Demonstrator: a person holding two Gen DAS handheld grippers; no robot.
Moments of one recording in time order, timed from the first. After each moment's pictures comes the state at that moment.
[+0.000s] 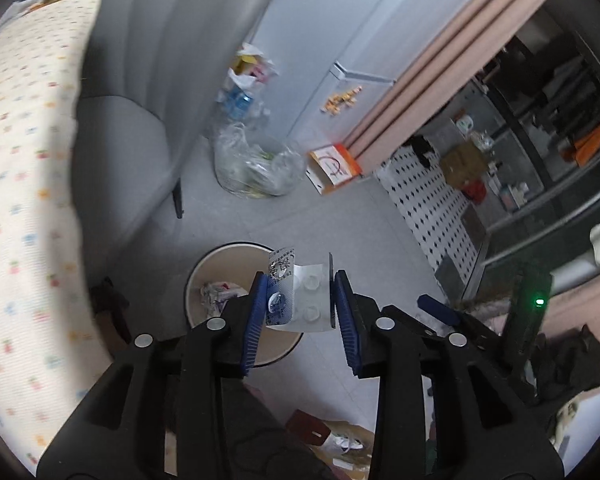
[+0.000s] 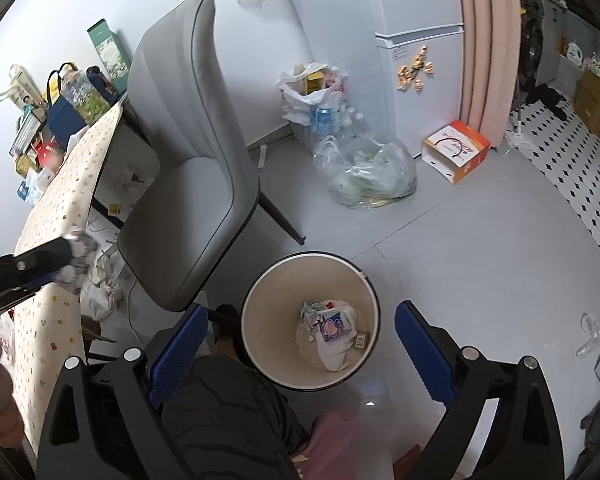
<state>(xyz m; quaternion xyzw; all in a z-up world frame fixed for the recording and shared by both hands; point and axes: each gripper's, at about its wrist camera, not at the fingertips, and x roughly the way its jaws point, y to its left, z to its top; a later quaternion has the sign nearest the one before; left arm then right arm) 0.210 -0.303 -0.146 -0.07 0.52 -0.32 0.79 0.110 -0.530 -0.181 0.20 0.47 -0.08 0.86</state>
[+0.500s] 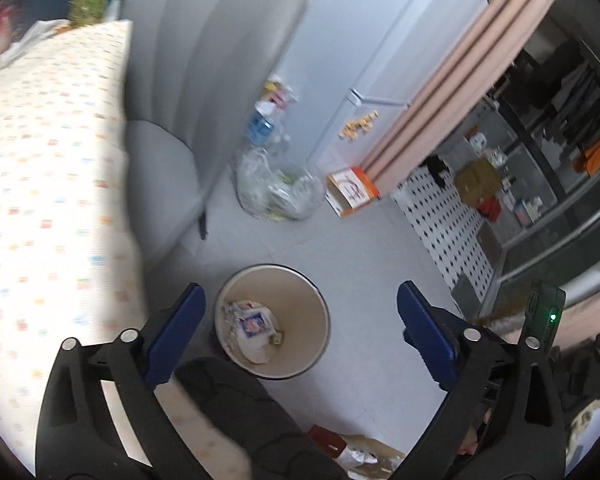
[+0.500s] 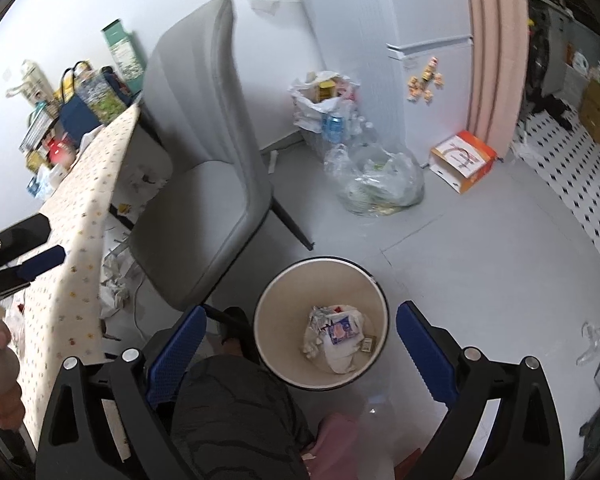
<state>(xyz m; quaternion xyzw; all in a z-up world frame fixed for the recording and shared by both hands) 0.205 -0.254 -0.116 -0.07 0.48 -0.27 0.83 0.110 -0.508 -0.160 0.18 0.46 -0.06 0.87</state>
